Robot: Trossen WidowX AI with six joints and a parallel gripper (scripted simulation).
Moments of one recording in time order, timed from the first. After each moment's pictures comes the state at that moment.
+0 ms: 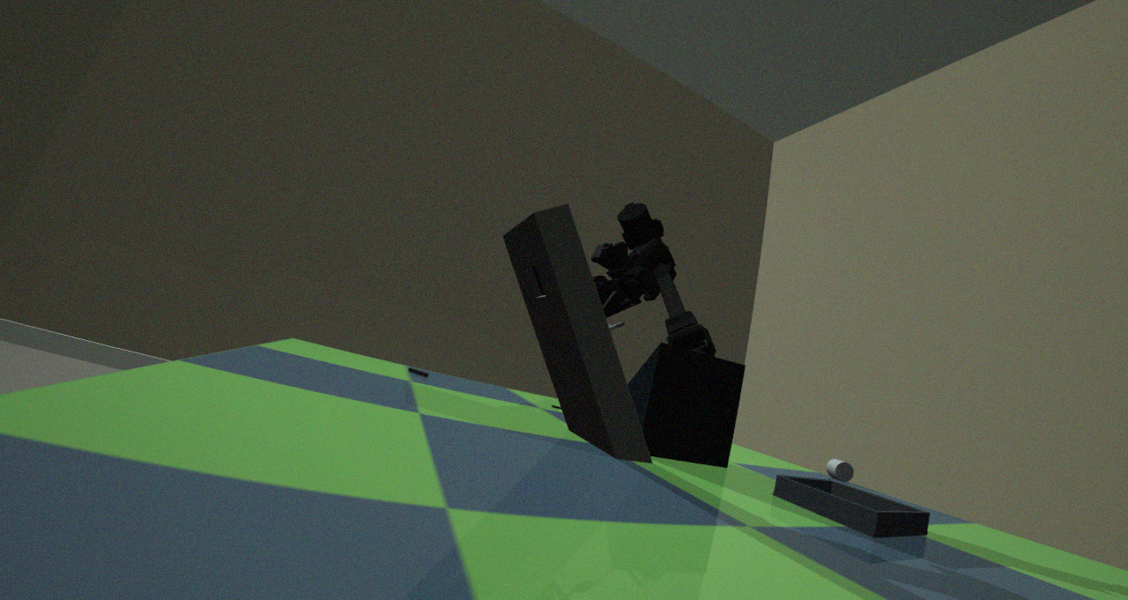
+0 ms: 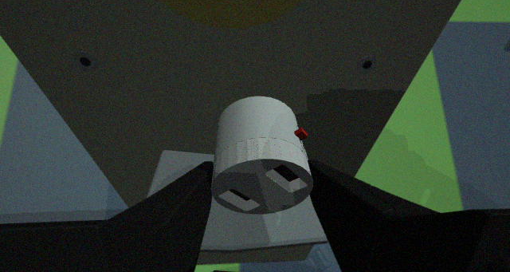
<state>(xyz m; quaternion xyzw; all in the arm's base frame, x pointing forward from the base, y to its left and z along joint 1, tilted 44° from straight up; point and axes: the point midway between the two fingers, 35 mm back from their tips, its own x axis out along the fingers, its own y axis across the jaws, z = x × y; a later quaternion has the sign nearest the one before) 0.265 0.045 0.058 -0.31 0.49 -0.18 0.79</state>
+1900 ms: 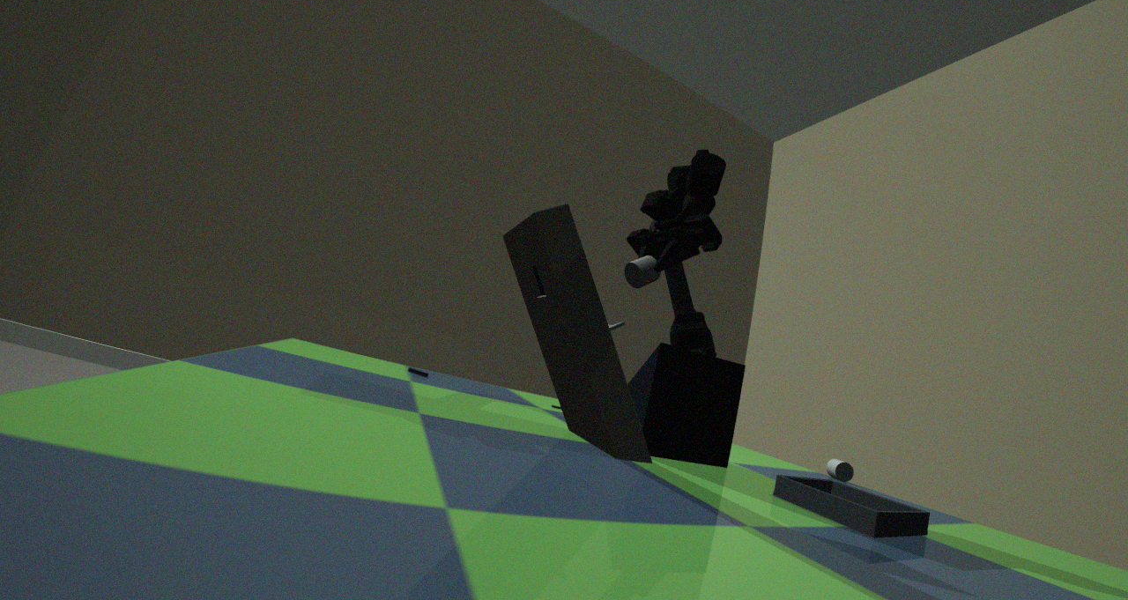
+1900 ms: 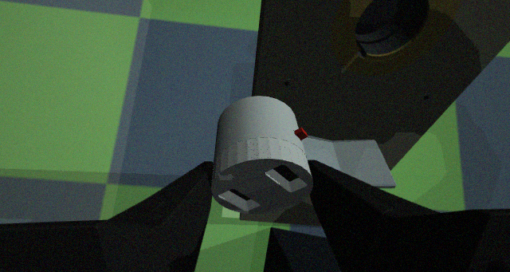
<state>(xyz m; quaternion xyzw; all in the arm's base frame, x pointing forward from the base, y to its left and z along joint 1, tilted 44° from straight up) 0.240 0.178 0.059 -0.33 0.52 -0.14 0.78</state>
